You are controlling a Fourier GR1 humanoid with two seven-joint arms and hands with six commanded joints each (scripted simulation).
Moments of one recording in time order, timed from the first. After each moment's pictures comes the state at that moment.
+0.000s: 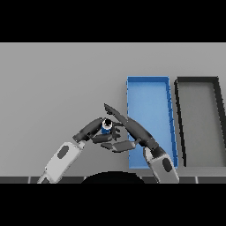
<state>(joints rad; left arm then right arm) -0.32 0.18 -0.56 -1.55 0.16 -0.23 -0.06 -0.15 -0.01 0.39 -2.09 0.10 0.29 0.44</state>
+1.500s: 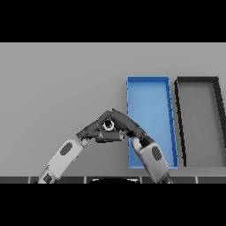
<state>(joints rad) -0.32 0.19 -0.54 -1.55 0.10 -0.29 -0.10 -0.39 0.11 0.37 -1.88 0.01 0.35 0.42</state>
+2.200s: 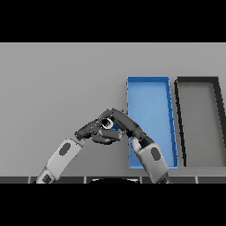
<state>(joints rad) -0.31 0.20 -0.52 -1.54 0.00 -0.34 -0.07 -0.40 0.13 0.37 -1.90 0.04 0.32 0.43</state>
